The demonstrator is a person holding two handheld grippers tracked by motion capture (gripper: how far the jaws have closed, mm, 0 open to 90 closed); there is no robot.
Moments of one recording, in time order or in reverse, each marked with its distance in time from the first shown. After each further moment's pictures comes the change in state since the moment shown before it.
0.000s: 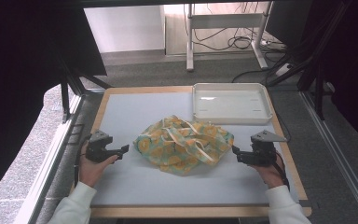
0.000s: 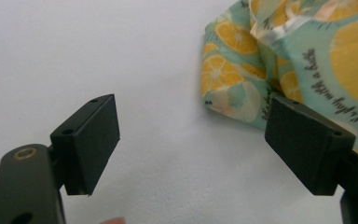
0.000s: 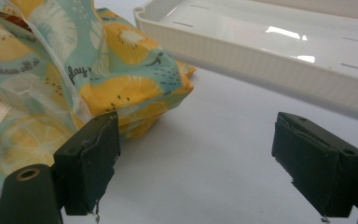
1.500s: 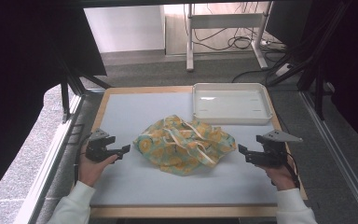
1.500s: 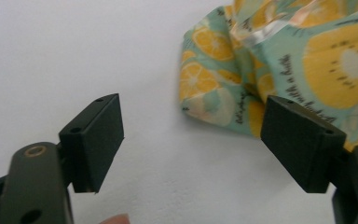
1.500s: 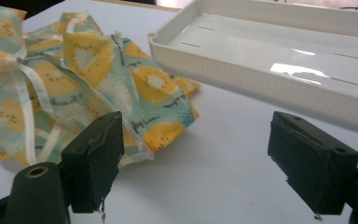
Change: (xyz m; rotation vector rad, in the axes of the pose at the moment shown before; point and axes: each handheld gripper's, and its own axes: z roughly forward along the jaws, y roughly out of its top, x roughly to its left) left arm -0.004 0.009 -0.010 -0.011 -0.076 0.000; right arm -0.006 0.011 -0.034 -0.050 0.058 0.025
